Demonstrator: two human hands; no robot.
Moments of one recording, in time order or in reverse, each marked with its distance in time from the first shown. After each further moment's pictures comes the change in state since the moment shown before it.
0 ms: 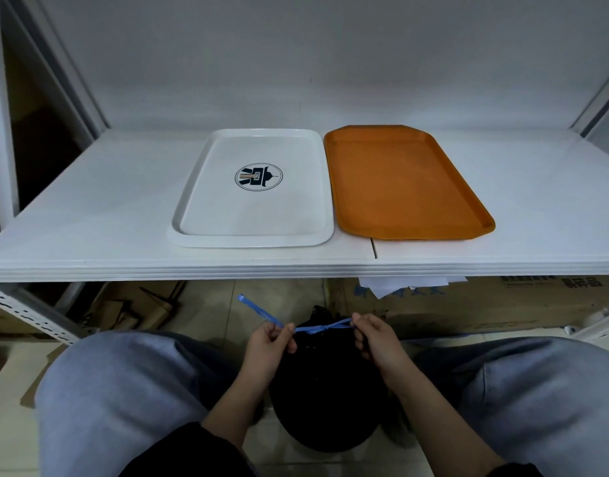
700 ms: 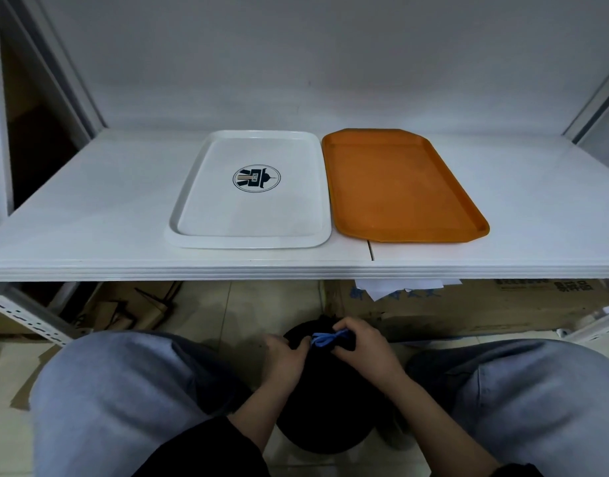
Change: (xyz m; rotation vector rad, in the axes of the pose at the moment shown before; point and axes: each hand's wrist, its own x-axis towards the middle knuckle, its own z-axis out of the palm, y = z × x) left_hand 0.006 -0.016 0.038 0.354 0.133 -0.239; right_hand -0.007 0.005 0.002 -0.925 -0.012 -0.430
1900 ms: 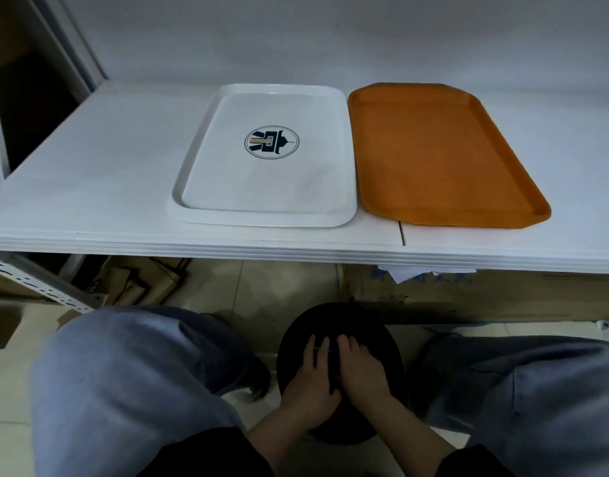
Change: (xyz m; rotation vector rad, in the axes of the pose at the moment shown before) left_hand -0.010 -0.050 0.020 0.659 -0.404 0.333; right_hand 0.008 0.032 0.092 -0.515 -0.229 0.127
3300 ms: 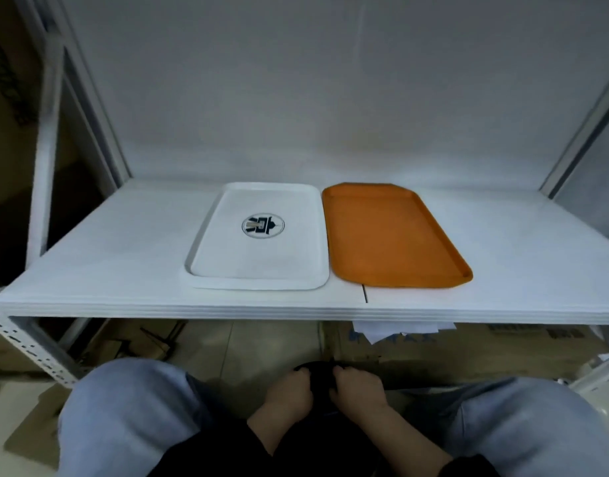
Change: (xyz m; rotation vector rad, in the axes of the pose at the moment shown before) left_hand -0.005 0.041 -0.072 0.245 0.093 -0.048; right_hand -0.029 -0.005 -0.097 -0.103 0.057 -0.004
